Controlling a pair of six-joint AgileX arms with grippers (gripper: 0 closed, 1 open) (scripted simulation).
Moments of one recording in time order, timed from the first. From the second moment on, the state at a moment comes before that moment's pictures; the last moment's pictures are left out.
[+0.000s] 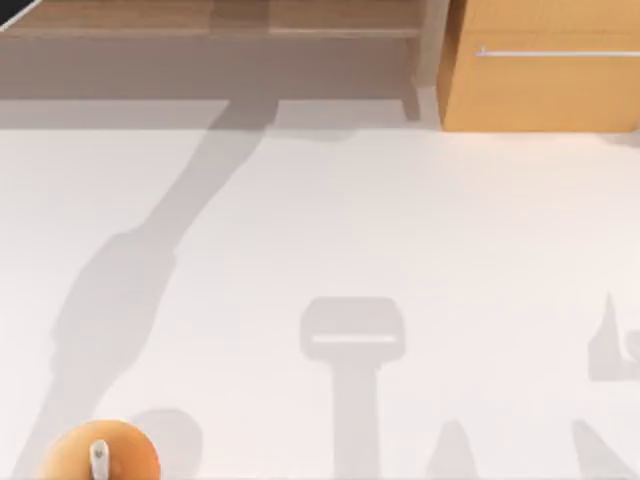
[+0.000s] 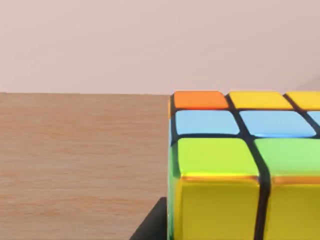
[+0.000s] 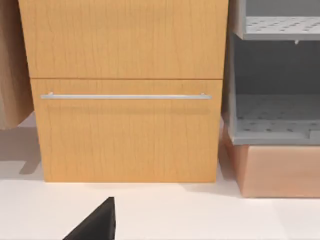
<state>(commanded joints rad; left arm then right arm) -0.45 2.02 1.96 0.06 -0.41 0.00 0.00 0.00 0.00 0.00 0.00 0.00</state>
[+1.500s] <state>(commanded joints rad) 0.03 1.24 1.00 -0.87 -0.09 0.15 0.00 0.00 0.00 0.00 0.00 0.00</state>
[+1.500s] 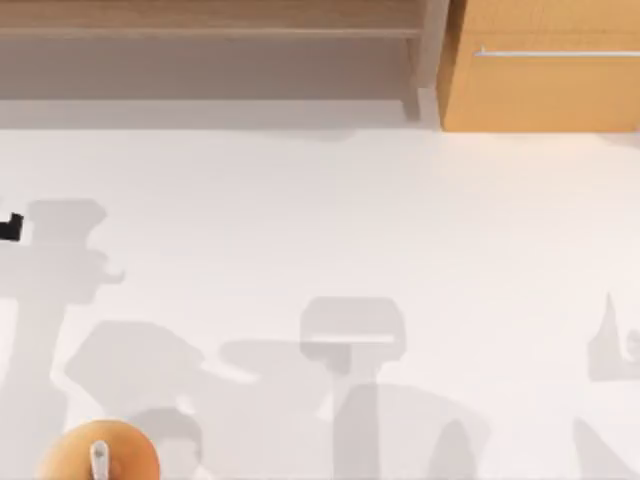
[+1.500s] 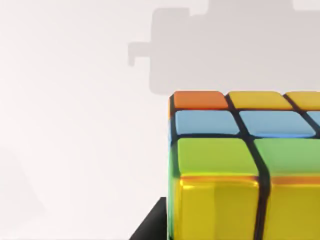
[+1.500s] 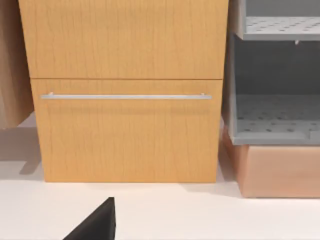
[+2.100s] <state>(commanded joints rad) 0.17 0.94 0.58 -1.20 -0.01 0.18 0.00 0.00 0.00 0.00 0.00 0.00</state>
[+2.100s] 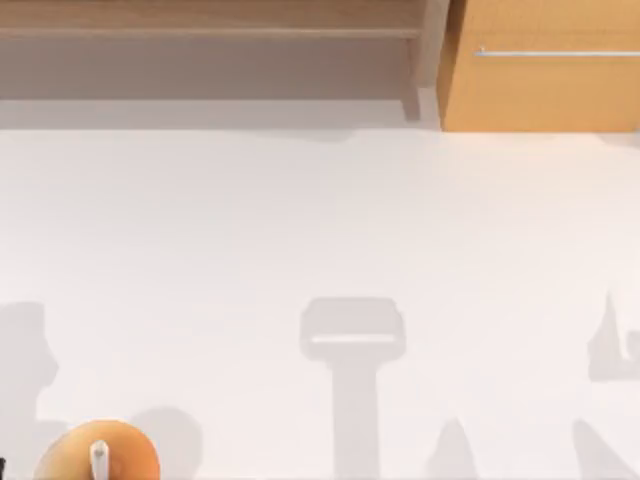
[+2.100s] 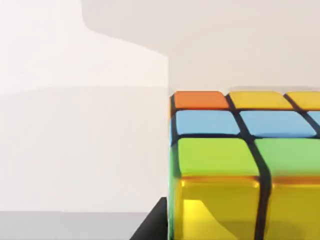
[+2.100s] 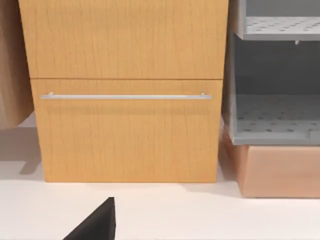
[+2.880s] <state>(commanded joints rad) 0.15 0.94 0.60 -1.18 -0.07 0.19 0.00 0.00 0.00 0.00 0.00 0.00</state>
